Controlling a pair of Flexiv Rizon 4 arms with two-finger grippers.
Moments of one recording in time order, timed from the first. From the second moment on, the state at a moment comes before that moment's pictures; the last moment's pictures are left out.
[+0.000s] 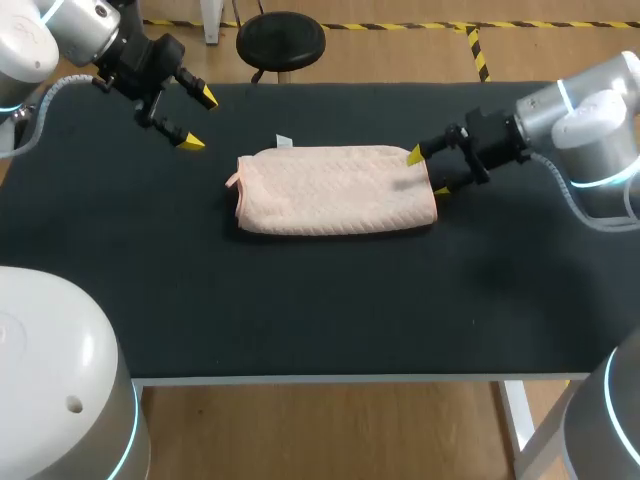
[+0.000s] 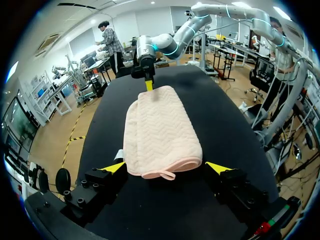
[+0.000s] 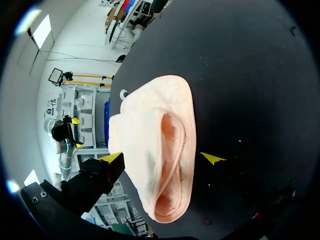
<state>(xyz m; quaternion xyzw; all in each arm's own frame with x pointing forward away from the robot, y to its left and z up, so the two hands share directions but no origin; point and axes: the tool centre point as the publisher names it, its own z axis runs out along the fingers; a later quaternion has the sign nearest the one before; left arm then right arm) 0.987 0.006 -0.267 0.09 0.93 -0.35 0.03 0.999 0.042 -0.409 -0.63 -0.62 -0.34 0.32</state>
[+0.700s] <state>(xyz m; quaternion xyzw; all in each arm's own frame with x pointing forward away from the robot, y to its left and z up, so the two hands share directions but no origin) 0.987 0.006 -0.267 0.09 0.93 -0.35 0.03 0.998 0.072 -0.412 -0.62 -0.63 -0.34 0.33</state>
